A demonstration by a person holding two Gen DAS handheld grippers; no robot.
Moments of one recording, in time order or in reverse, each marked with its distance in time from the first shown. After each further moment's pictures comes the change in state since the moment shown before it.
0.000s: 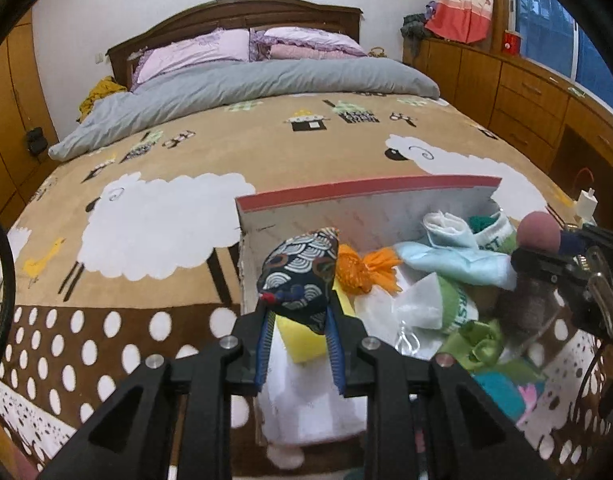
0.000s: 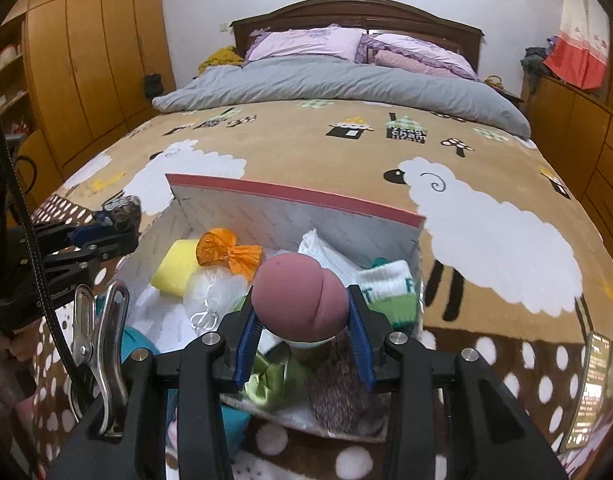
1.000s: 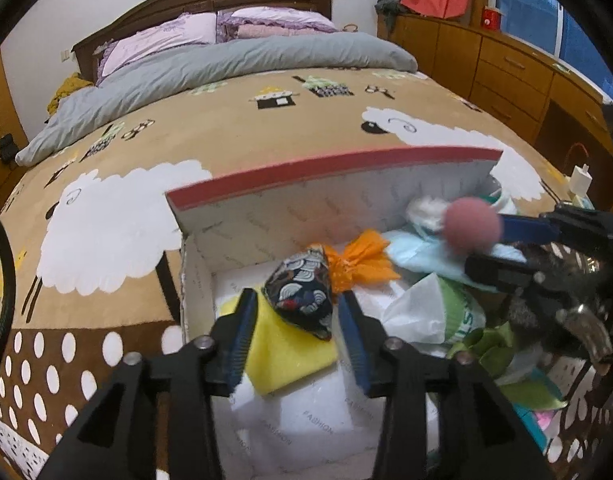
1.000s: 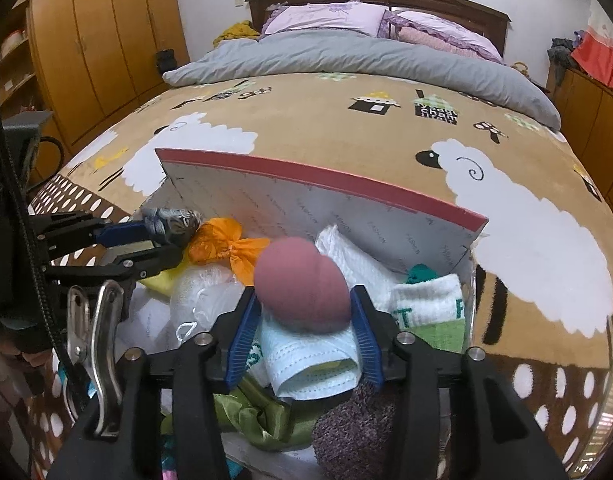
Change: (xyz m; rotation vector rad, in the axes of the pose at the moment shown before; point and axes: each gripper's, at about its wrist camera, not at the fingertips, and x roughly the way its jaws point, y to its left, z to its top) left arm 0.046 -0.016 0.009 0.072 0.058 -0.078; right arm 0.053 0.001 0.009 -0.029 0.086 0.062
